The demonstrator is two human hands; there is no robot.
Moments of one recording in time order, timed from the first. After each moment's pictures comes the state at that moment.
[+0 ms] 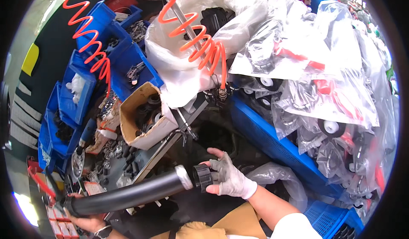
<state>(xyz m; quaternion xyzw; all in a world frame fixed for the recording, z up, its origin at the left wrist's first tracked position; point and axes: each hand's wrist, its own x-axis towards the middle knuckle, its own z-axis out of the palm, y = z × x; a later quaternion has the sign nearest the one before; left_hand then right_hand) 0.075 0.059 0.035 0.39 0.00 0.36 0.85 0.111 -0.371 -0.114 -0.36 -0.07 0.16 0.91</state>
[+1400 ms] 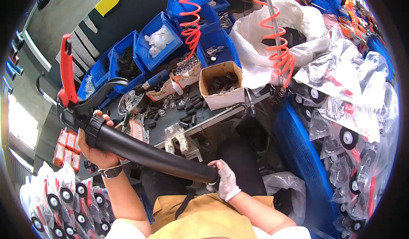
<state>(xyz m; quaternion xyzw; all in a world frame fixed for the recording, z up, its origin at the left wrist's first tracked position) 0.039 0.021 0.117 0.44 -0.13 0.28 0.84 0.031 -0.250 -0.108 -0.36 0.08 0.28 0.88</state>
